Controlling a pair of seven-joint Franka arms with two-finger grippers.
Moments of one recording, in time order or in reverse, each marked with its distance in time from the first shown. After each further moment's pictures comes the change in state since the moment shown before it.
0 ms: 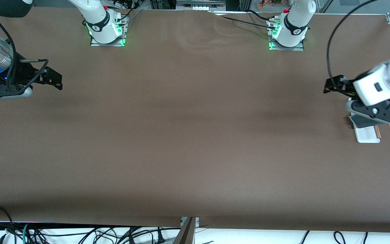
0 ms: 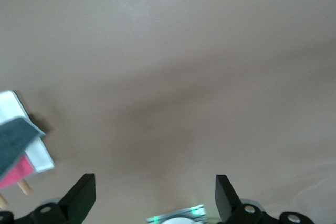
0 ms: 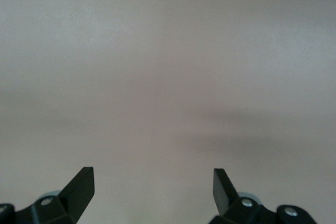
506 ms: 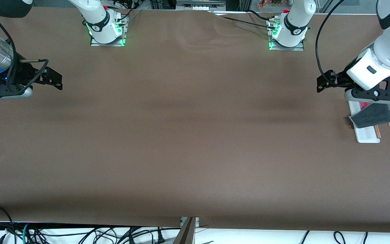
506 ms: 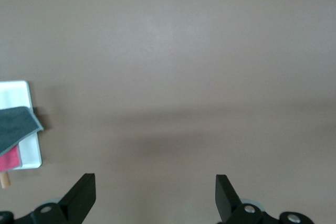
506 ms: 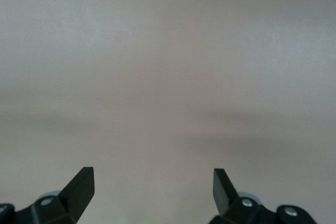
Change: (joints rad) left arm -0.180 -0.250 0.252 -0.354 -0.050 0.285 -0.110; right arm 0.000 0.000 0.000 0.000 0.000 0.000 0.000
